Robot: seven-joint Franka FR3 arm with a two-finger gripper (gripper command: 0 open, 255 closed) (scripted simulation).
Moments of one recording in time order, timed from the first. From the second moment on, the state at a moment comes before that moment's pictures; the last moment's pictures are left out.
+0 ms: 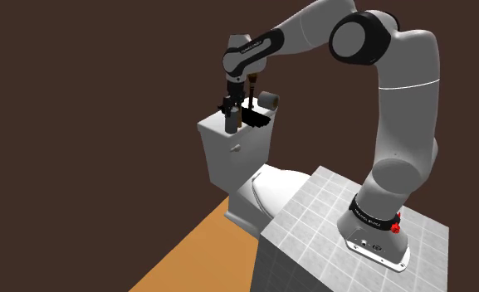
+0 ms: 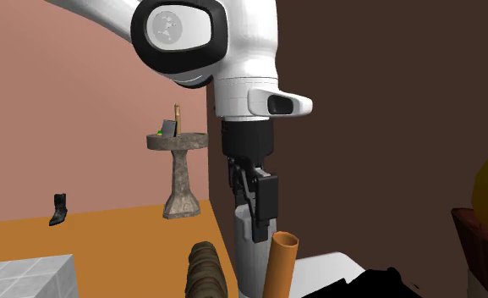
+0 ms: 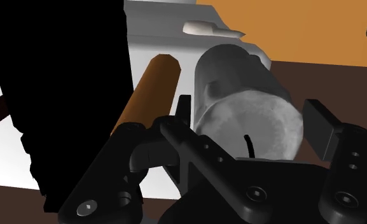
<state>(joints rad) -0.07 0.41 -0.02 -1.70 0.05 2.14 -0.25</state>
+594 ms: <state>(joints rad) -0.08 0.39 -0.03 -1.66 0.05 2.06 -0.25</state>
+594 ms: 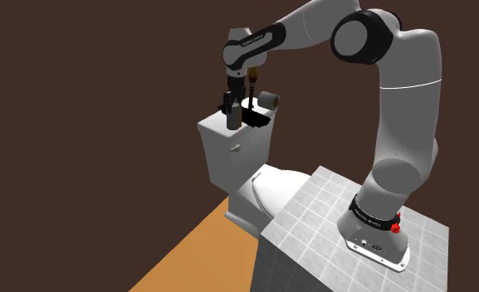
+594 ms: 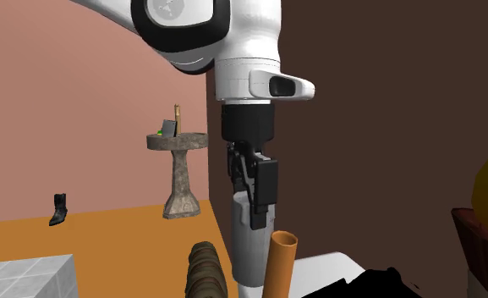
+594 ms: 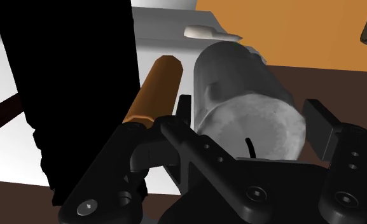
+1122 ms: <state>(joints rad) -0.08 0.36 -0.03 -1.60 0.05 1.97 -0.25</state>
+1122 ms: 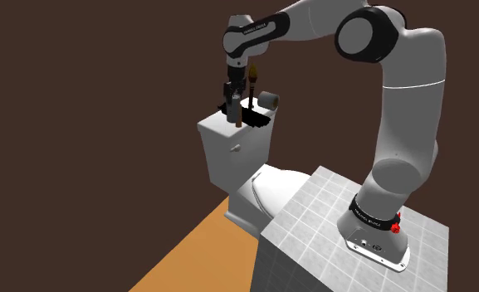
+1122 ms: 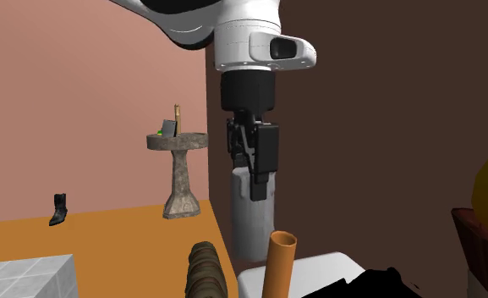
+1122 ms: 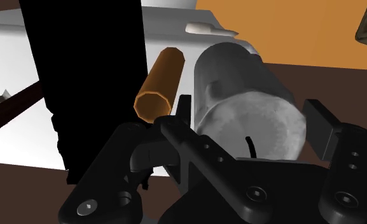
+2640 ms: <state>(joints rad) -0.26 0.78 -0.07 -0.70 0.08 1.49 -0.43</state>
